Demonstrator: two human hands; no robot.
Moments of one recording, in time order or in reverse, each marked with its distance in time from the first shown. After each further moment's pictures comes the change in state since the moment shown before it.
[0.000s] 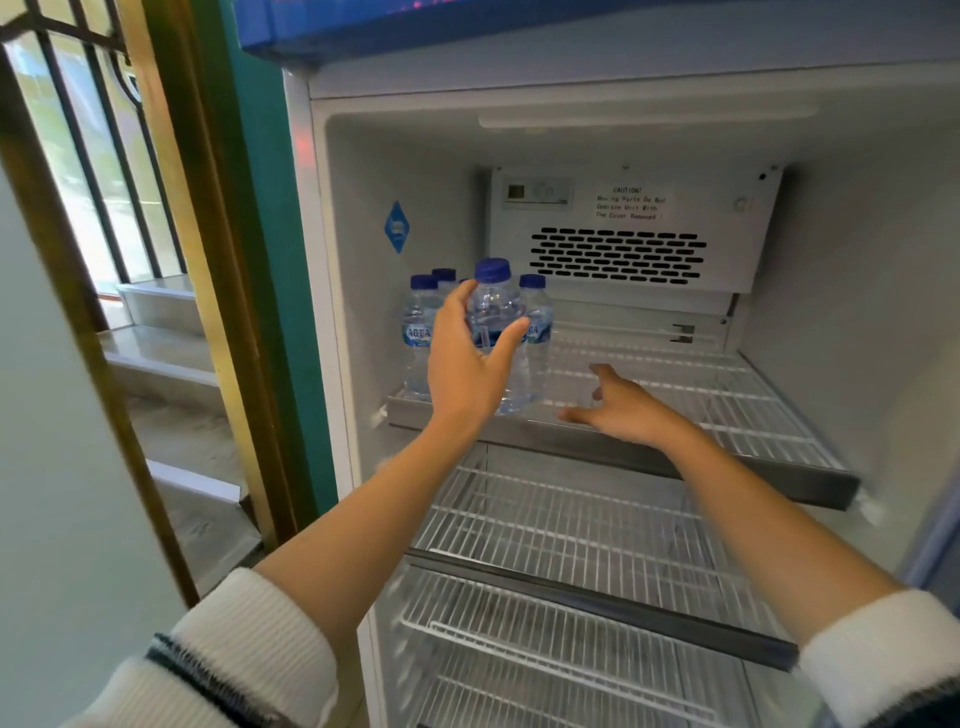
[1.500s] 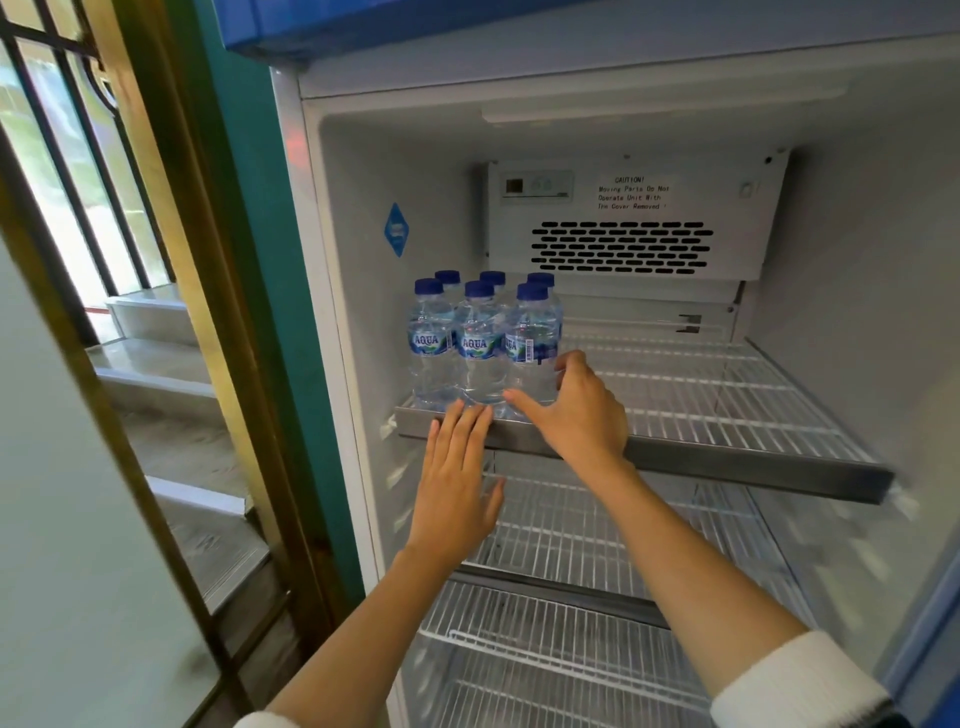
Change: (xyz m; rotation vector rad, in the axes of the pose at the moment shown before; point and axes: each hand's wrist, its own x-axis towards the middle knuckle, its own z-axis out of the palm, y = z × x) left_hand -0.076 -0.115 -0.025 0.704 -0.350 0.346; right_hand -0.009 -0.058 0.064 -0.069 0.580 -0.055
